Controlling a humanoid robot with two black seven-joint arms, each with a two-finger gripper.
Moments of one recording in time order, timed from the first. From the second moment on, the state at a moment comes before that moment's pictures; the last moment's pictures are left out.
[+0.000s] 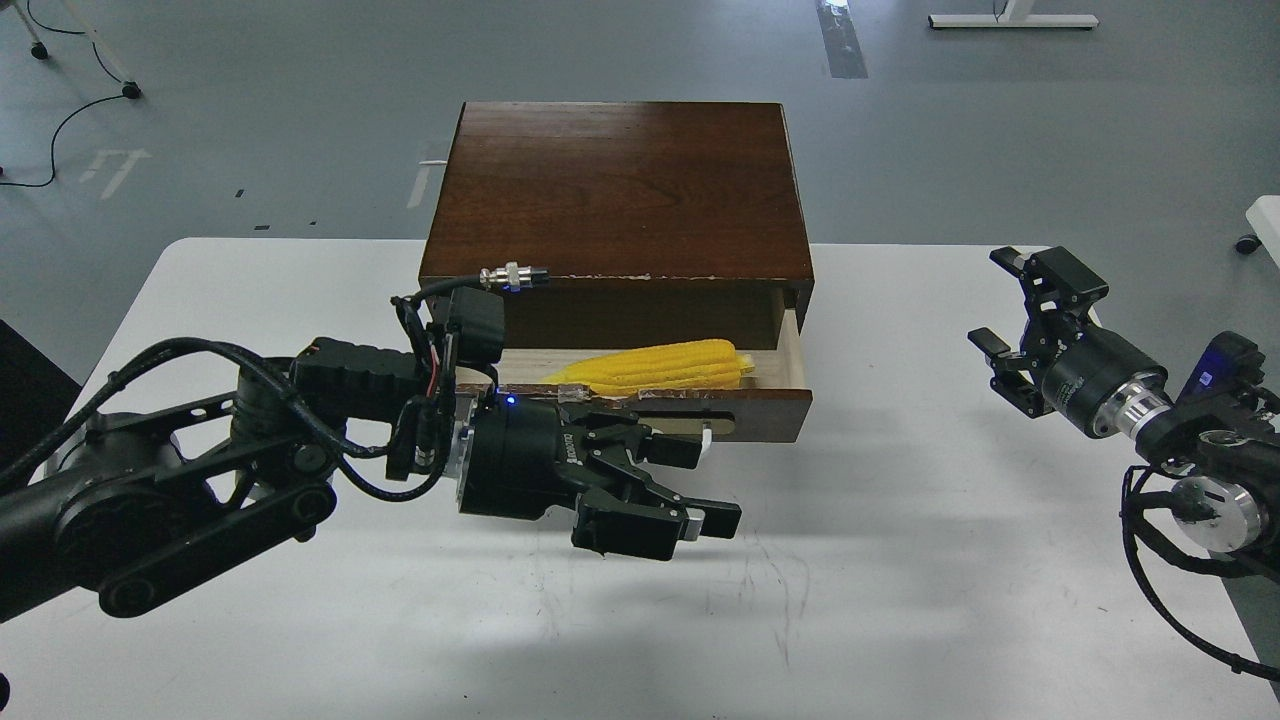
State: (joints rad) left arm -0.69 0.52 -0.50 -1.64 1.69 -0.49 -0.49; right arm 0.73 -0.78 0.12 1.17 -0.11 0.04 0.49
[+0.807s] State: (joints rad) left arm -0.54 0.54 -0.54 -1.42 1.41 -0.49 -0.49; right arm 0.70 -0.77 0.12 1.18 -0.11 0.04 0.49
